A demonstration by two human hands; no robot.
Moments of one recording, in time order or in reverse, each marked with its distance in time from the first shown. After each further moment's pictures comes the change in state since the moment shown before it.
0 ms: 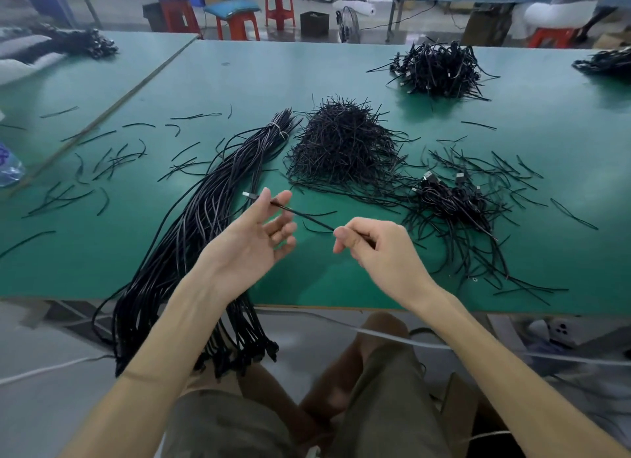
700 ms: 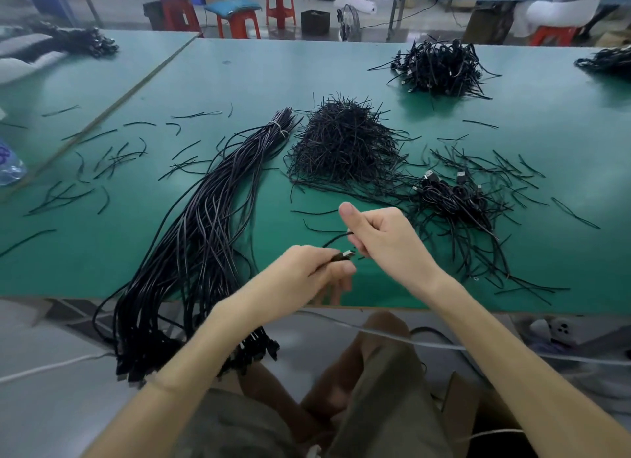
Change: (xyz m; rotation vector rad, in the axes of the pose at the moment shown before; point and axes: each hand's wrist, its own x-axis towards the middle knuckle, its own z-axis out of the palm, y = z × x) left_hand -0.010 -0.040 0.037 1.382 -0.259 0.234; right_hand 0.010 -0.012 -0.010 0.086 -0.033 0.082
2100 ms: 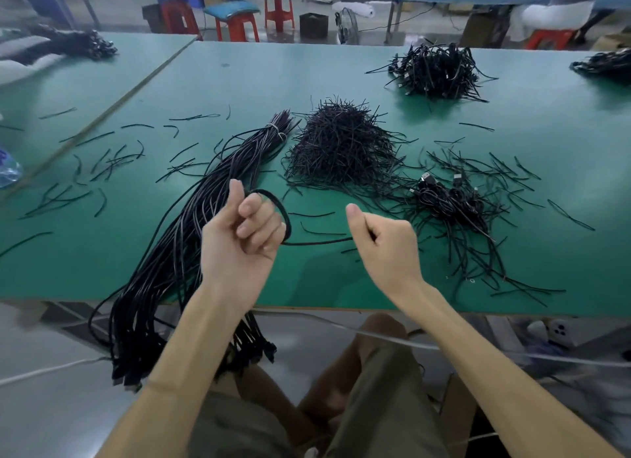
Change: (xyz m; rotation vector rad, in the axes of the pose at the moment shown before) left_hand -0.009 0.009 -0.033 -1.462 0.473 0.053; right_hand 0.001 0.018 0.014 -0.377 0.350 -0.218
